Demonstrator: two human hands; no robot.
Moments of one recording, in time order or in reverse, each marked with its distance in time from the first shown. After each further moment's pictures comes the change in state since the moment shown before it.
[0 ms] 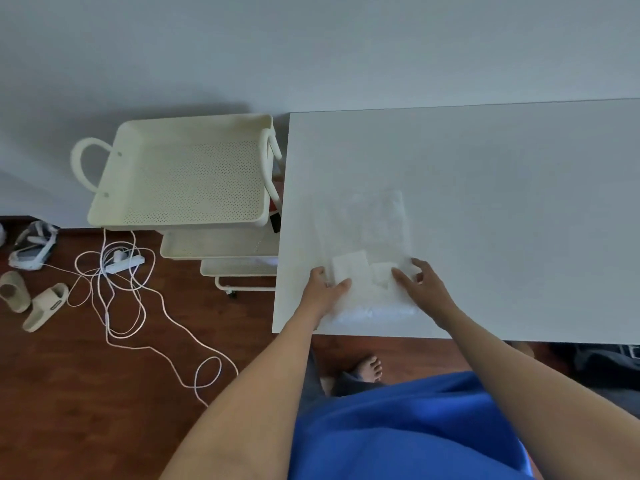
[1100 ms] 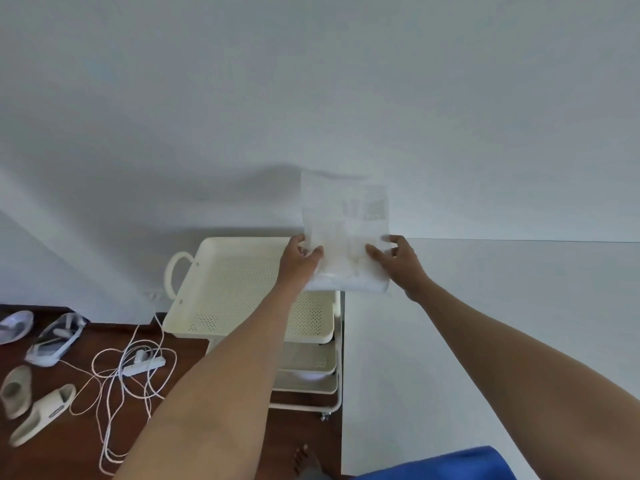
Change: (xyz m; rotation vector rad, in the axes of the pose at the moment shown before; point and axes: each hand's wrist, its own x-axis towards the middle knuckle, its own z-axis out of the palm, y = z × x) left_hand 0.035 0.218 -0.238 -0.021 0.346 0.563; right_hand 0.039 -0.338 0.073 0.188 0.052 -0.394
